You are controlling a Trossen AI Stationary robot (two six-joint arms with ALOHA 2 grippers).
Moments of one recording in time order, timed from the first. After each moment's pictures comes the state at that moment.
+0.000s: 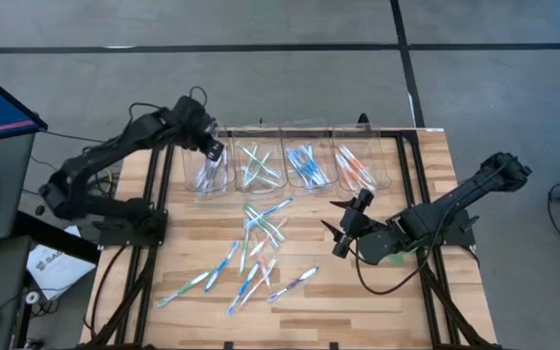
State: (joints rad) left arm 0.77 1.25 1.06 -0.80 -0.02 -0.17; right arm 0.51 1.26 0.89 -0.36 0.96 0.35
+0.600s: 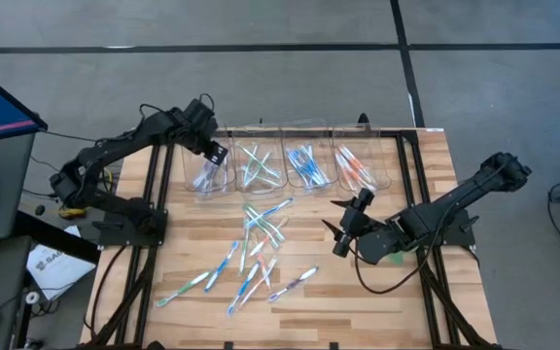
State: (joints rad) left arm 0.79 1.35 1.06 -0.84 0.00 -0.17; right arm 0.51 1.26 0.89 -0.39 0.96 0.35
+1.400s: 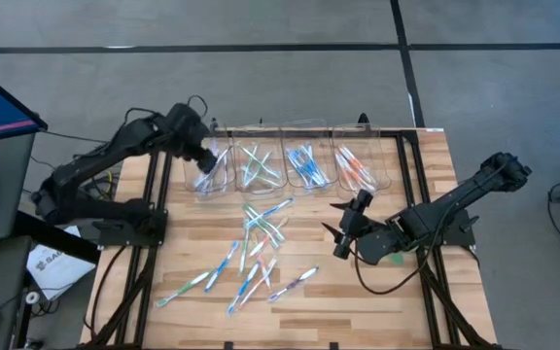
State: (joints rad) left arm 0.68 1.13 1.06 -0.95 0.12 -0.16; right arm 0.51 1.26 0.89 -0.40 0.91 0.36
